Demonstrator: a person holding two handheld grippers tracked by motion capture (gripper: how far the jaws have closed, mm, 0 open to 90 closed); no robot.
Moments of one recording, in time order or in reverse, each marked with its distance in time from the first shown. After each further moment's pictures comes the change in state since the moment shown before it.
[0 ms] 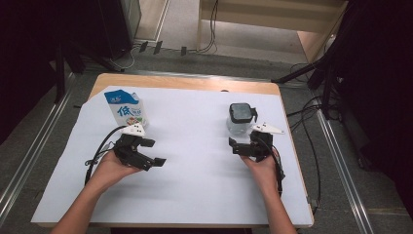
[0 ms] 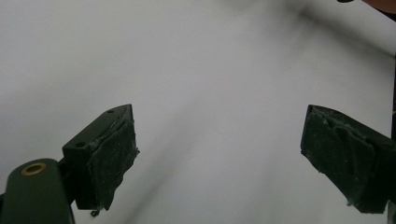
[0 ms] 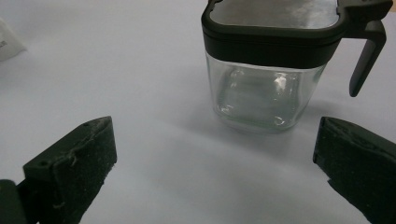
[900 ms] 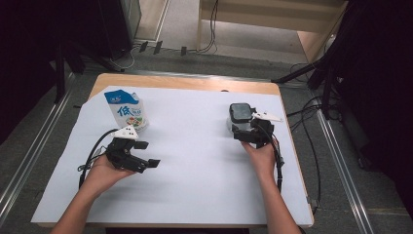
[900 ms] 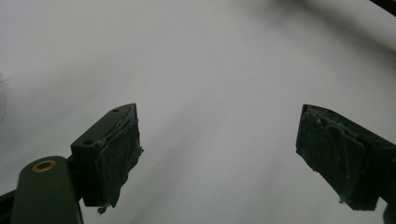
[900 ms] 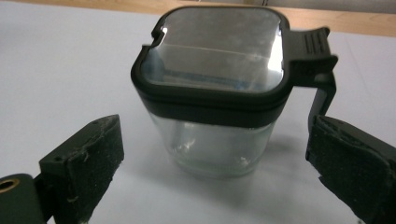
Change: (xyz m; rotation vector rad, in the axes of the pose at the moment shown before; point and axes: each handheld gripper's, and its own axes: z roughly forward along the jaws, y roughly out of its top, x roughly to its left) left arm -0.003 -0.013 -0.016 -0.014 0.055 -0.030; right arm -0.017 0.026 0.025 -0.017 -0.109 0.028
